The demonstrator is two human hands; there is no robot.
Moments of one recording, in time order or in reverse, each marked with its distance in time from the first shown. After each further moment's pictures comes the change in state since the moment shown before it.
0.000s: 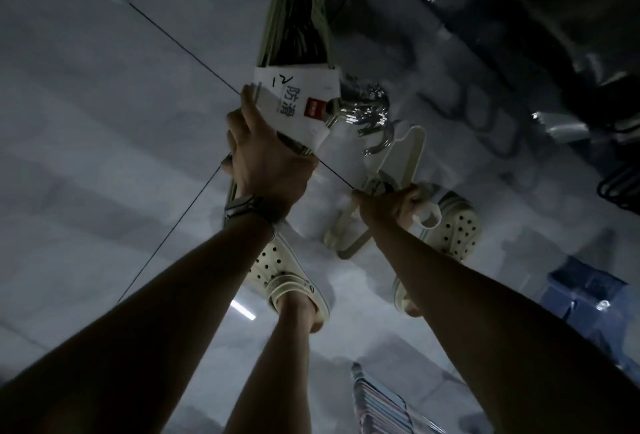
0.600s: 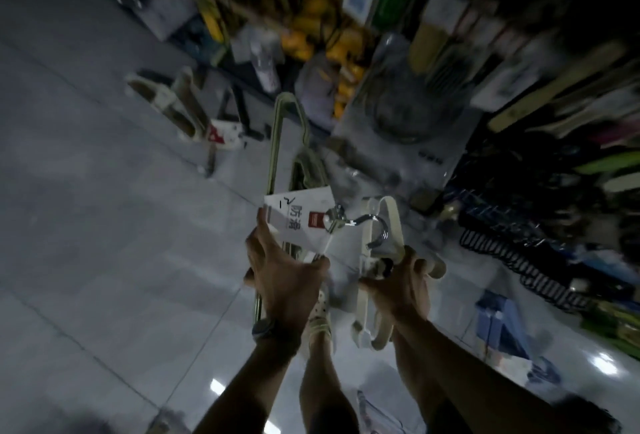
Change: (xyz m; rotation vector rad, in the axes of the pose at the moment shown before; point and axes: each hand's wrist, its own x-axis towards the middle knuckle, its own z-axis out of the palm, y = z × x) left_hand -0.209 0.211 -0.285 -0.216 0.025 0.012; right_hand -0.293 -0.038 -0.325 -0.128 -0.038 -0.323
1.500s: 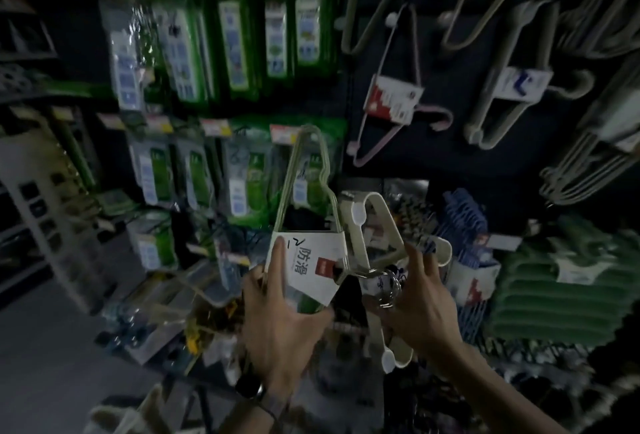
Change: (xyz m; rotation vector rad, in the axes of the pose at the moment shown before) left_hand -0.120 0.346 -0.273 -0.201 0.130 0.916; right_hand -0.304 -0.157 -0.419 0.146 0.883 -0.683
